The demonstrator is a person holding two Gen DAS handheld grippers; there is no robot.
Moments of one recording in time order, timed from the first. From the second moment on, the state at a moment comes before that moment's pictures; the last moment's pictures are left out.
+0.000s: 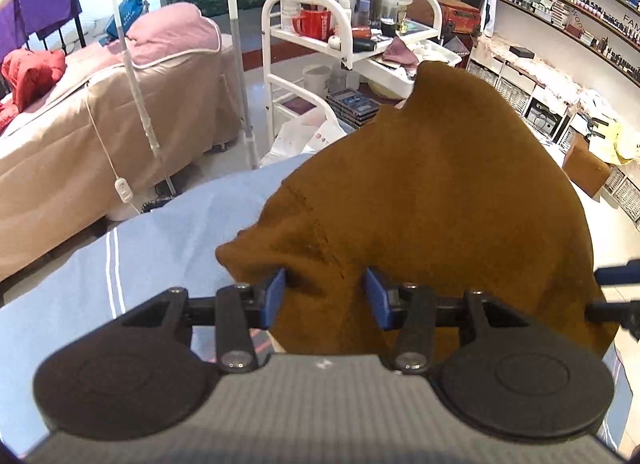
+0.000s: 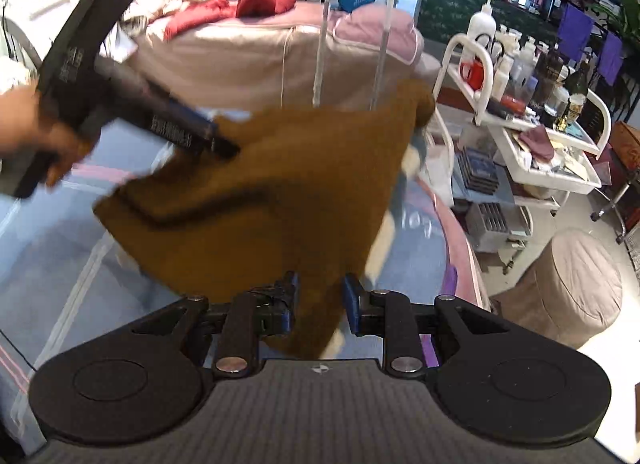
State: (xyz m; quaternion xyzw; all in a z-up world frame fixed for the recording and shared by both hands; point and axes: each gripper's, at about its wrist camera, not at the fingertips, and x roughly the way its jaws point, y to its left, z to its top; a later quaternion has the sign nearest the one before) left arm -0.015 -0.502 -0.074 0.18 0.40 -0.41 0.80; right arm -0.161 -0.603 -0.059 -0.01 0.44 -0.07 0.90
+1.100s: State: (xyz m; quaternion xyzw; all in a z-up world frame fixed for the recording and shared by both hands) left arm -0.056 -0.443 0.029 0.17 0.37 -0.36 0.84; right arm -0.140 -0.615 0.026 0.16 0.41 -0.12 0.89
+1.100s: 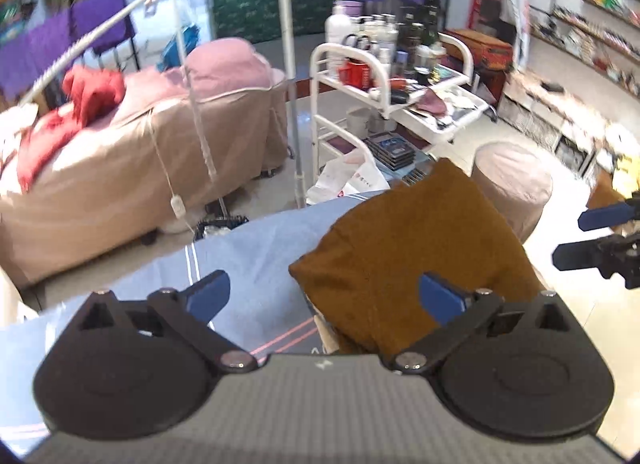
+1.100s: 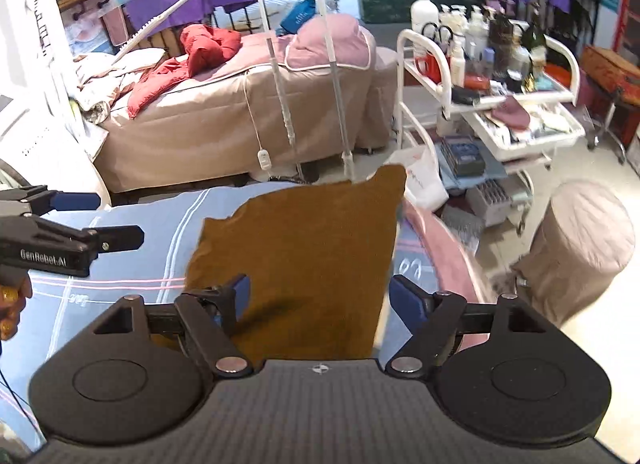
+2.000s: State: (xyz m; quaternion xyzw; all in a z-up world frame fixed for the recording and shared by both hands) left arm -0.096 -0.437 0.051 0.23 0.45 -0.28 0.82; right arm -0.127 -0.582 0.042 0.10 0.48 -0.16 0.86
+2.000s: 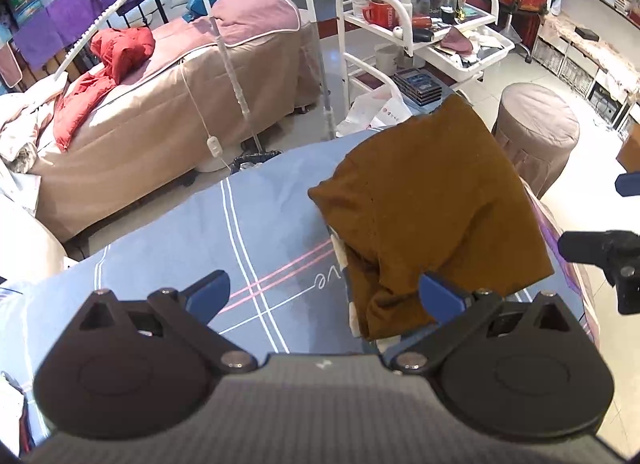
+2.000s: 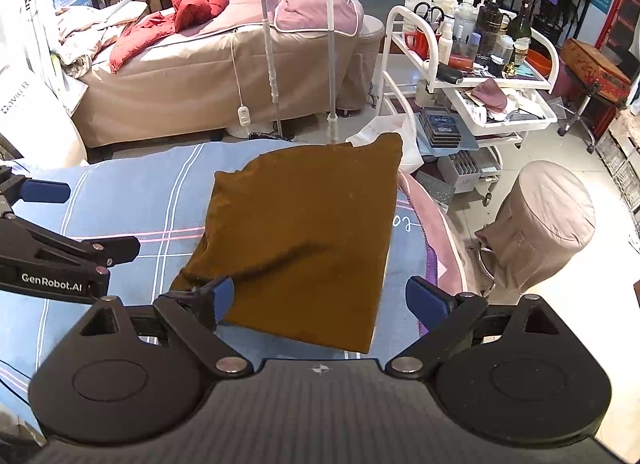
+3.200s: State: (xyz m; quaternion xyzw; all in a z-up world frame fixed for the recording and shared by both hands) left arm -0.098 -0.444 0.045 0.24 0.44 -0.28 0.82; right arm -0.130 -0.583 0.036 0.10 0.48 -0.16 0.86
